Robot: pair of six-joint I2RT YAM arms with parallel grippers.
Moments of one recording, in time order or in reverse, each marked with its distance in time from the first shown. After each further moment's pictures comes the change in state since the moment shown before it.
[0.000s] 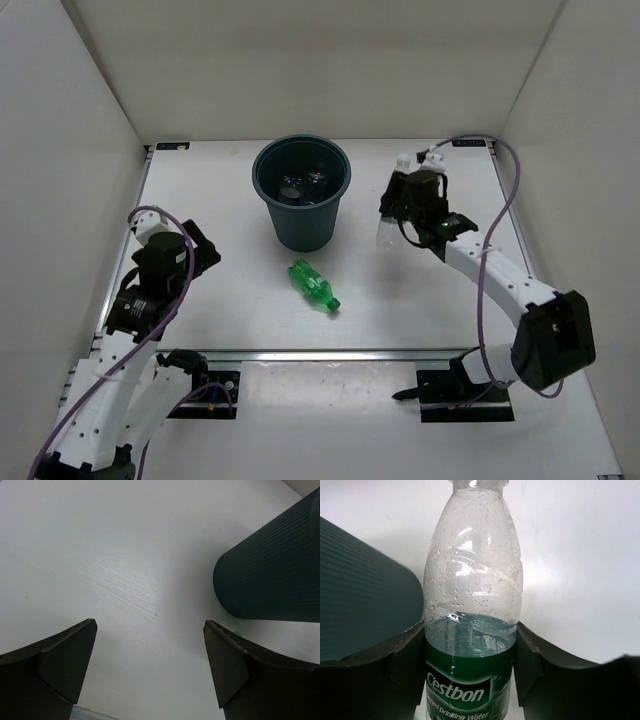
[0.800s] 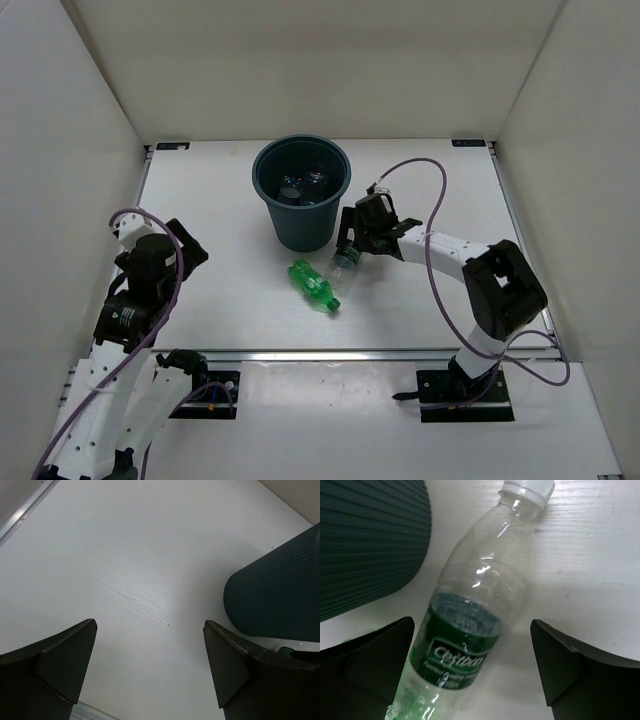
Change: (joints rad) left arm 0.023 -0.019 0.058 -0.058 -0.082 0.003; right arm 0.142 0.273 0.053 -0.043 -0.115 0.103
